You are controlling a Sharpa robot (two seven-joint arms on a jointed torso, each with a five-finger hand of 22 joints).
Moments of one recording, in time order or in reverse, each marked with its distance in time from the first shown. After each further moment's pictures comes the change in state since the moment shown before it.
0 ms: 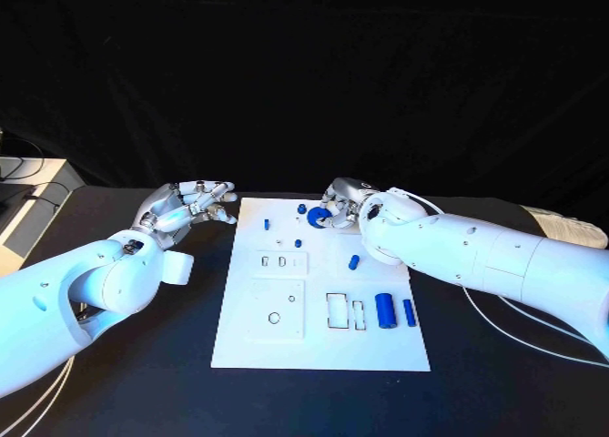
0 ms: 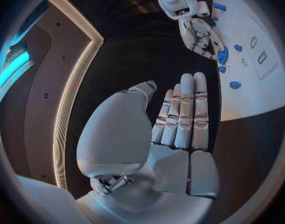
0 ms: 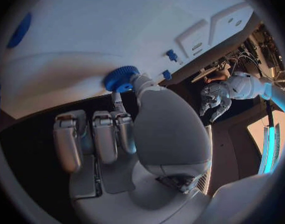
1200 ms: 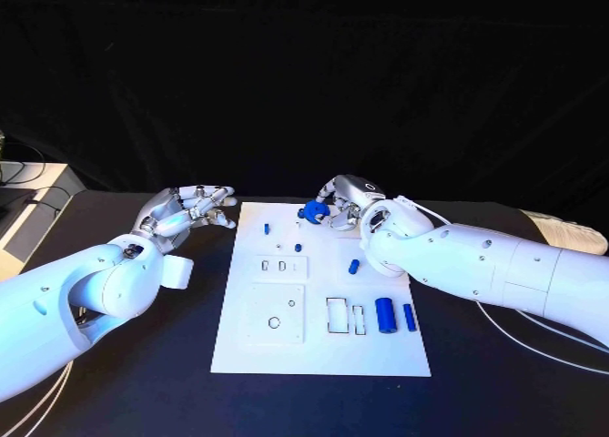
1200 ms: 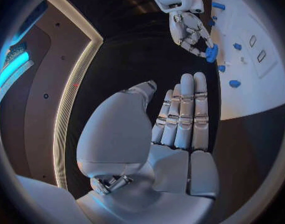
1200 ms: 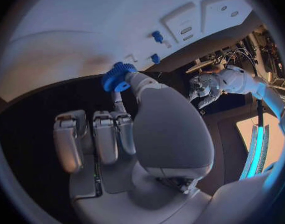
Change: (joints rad) left arm 0.000 -0.001 0.000 -0.005 0.000 0.000 -0.001; left_hand 0.000 0.000 0.003 -0.003 0.000 0.000 0.000 -0.004 0.000 0.000 0.000 0.000 0.000 -0.004 0.004 0.000 0.001 0.000 0.000 0.000 0.005 0.001; right arm -0.002 -0.070 0.003 0.159 -0.047 -0.185 -0.001; right_hand 0.010 0.010 0.129 -0.020 0.014 0.047 -0.005 0.020 0.000 0.003 -0.016 0.000 0.000 0.000 -0.014 0.000 0.000 0.000 -0.001 -0.006 0.000 0.001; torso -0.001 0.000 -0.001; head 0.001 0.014
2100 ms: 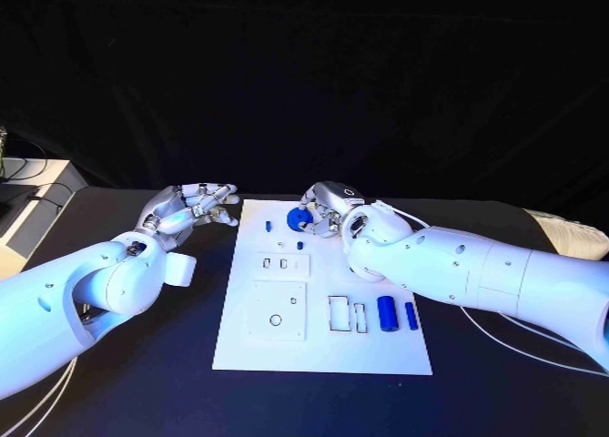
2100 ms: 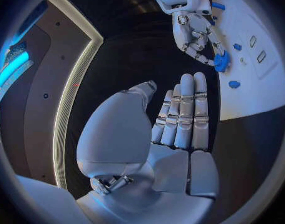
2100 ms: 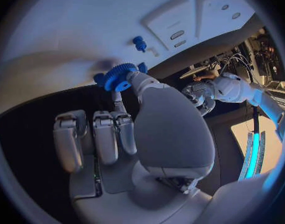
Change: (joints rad) left arm 0.000 0.007 0.000 -0.002 0.000 0.000 -0.001; left_hand 0.000 0.000 0.005 0.000 0.000 0.000 0.000 0.000 0.001 0.000 0.000 0.000 0.000 -0.004 -0.004 0.000 0.001 0.000 0.000 0.000 0.000 0.002; right arm -0.016 0.085 -0.011 -0.051 -0.045 0.025 0.002; right_hand -0.011 -0.012 0.005 0.000 -0.008 0.005 -0.006 0.001 0.001 0.000 0.000 0.000 0.000 0.000 0.000 0.000 0.000 0.000 0.000 0.000 0.000 0.000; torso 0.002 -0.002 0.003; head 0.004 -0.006
